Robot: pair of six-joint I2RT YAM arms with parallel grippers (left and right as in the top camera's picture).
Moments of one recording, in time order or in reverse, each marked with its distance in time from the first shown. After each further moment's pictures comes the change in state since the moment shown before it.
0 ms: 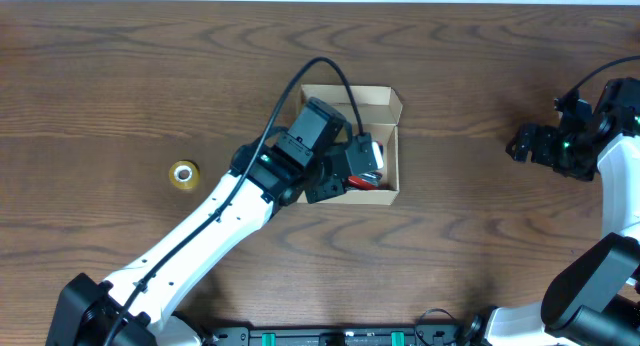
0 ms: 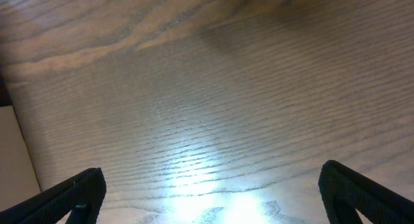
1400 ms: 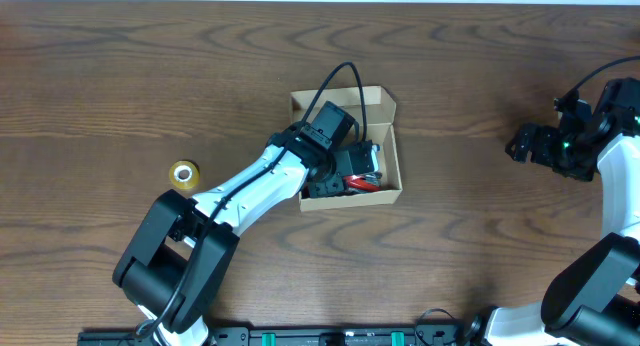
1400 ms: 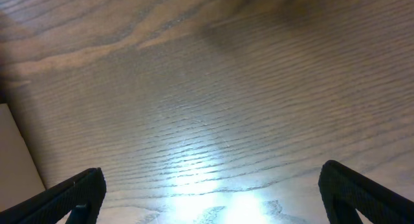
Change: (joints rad) left arm 0.039 0.333 0.000 0.113 -0.037 0.077; right arm 0.000 0.000 0.000 -0.004 -0.005 0.000
